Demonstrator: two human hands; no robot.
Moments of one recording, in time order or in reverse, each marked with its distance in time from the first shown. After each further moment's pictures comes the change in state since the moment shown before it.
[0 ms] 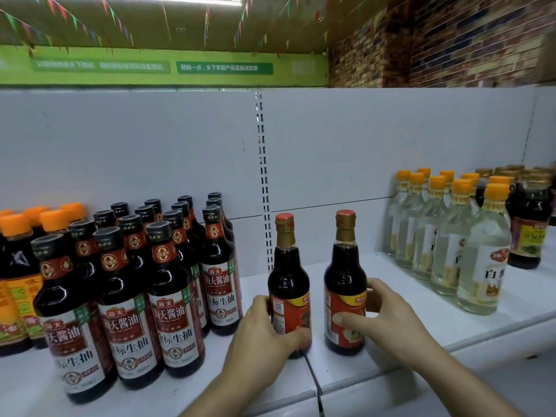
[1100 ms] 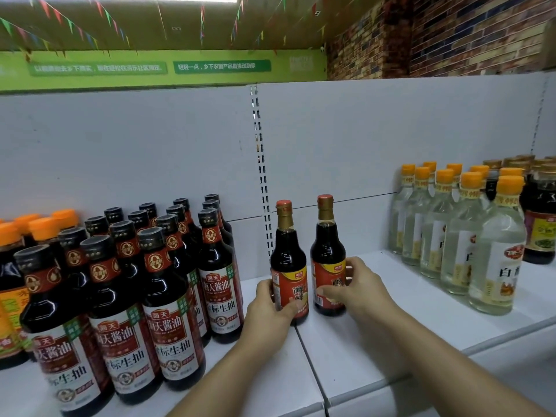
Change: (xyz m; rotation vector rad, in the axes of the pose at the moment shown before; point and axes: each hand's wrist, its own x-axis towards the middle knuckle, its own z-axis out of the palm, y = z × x) left_hand 0.074 -0.021 0.025 -0.205 -0.027 -0.002; right_hand 0.078 0.002 0.036 -0.009 0.061 0.056
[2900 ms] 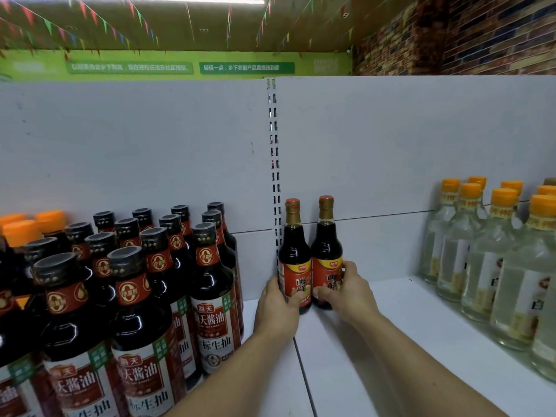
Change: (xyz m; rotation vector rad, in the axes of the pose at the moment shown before) left_hand 0.111 -0.018 0.026 0.093 0.205 -0.027; right_hand 0.104 0.008 0.051 -0.140 0.025 -0.023
